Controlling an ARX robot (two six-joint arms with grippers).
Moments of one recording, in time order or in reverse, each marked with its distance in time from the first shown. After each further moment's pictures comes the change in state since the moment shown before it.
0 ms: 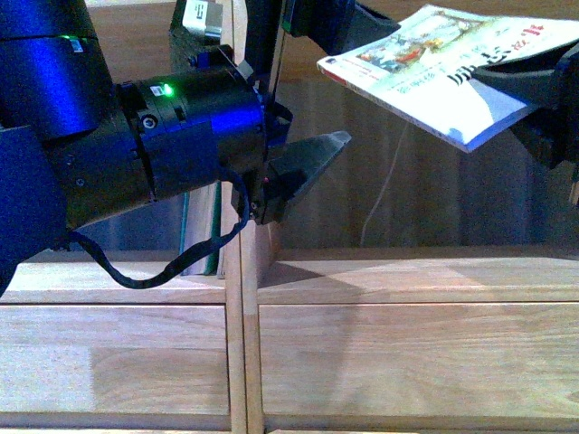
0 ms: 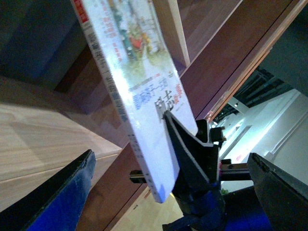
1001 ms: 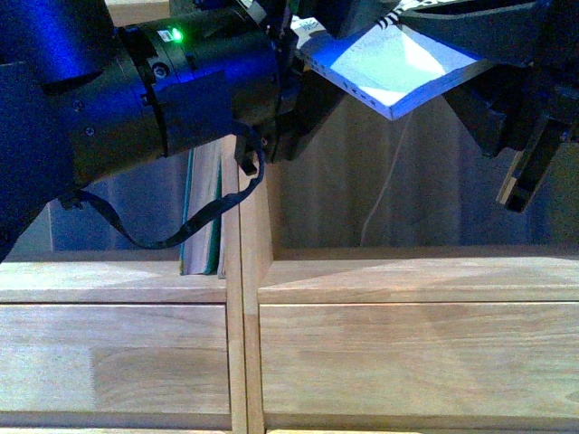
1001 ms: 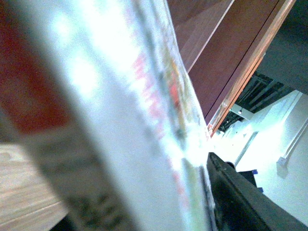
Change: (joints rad) left arm -0.031 -0.010 0.039 0.044 -0.076 0.074; right arm 0.175 -0.093 -0.106 0.077 -0.063 0.034
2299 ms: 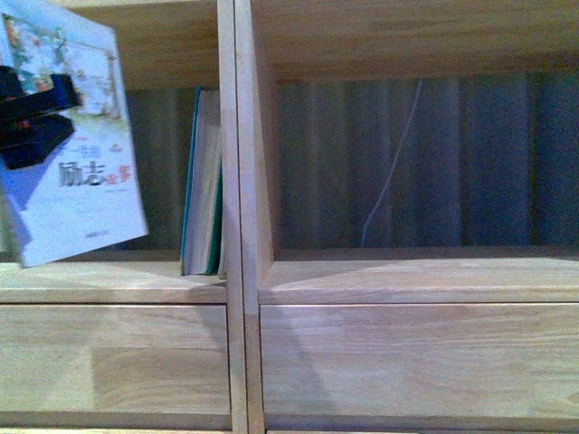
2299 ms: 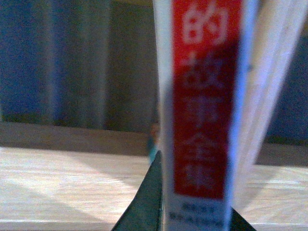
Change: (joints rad) left arm 0.390 -0.257 -0.200 -0.347 -0.447 0.715; right arm -0.403 -0.266 -0.130 -0.484 0.095 -0.530
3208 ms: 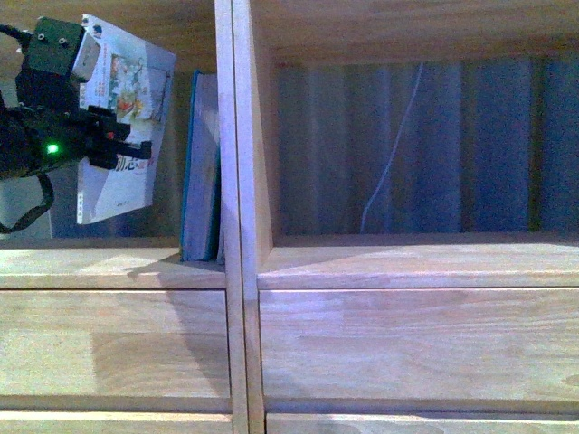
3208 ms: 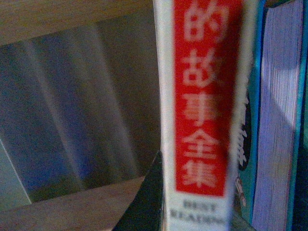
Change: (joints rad) left arm 0.043 0.524 0.572 0.019 0.097 0.345; right arm -0.218 -0.174 -0.083 -0.047 0.005 -0.460
